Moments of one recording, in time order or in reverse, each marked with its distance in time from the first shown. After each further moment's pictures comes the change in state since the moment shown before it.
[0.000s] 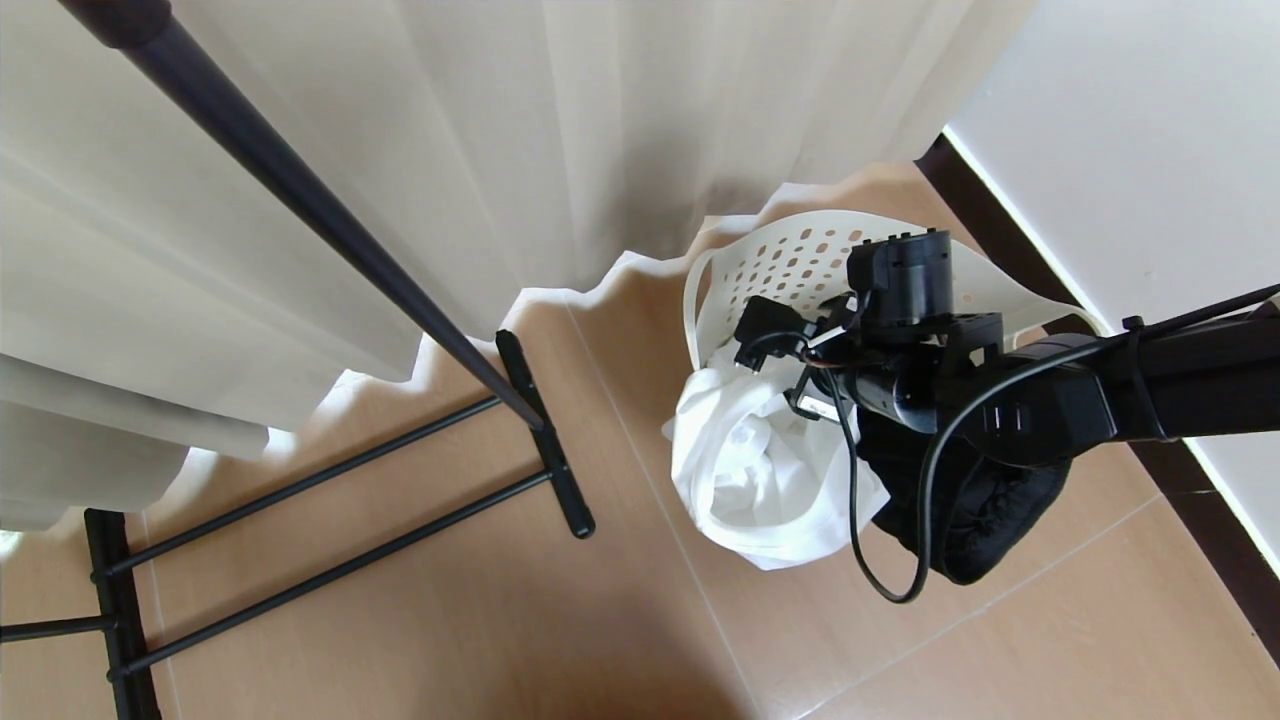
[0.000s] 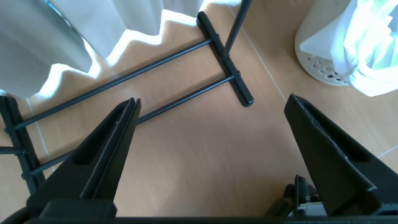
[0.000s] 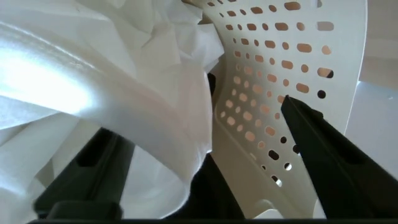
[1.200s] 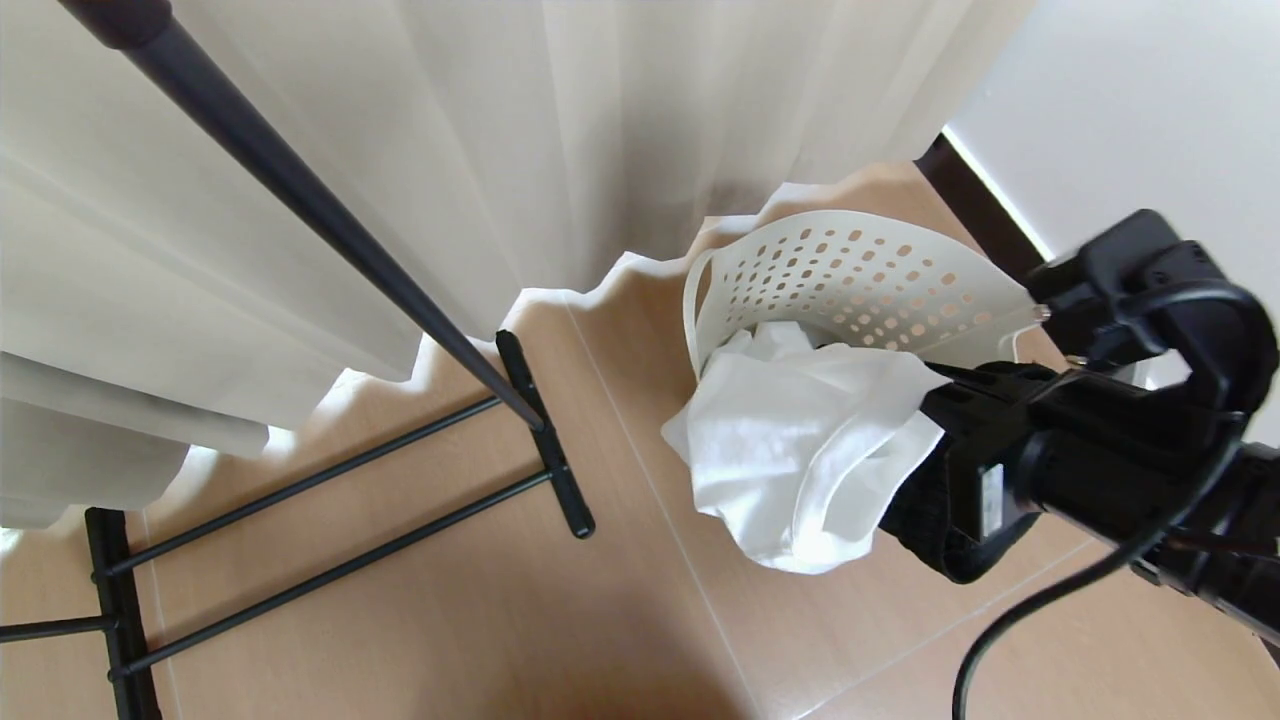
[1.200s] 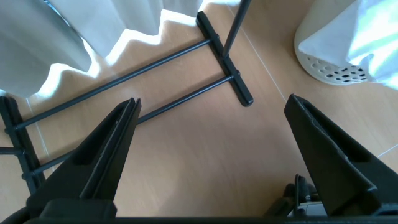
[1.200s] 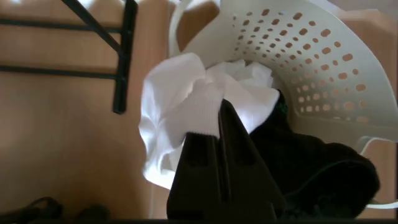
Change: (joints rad) left arm 0.000 0.000 0.000 0.001 -0.001 0.003; right arm 0.349 -0.649 0.589 -0.198 -0.052 0.718
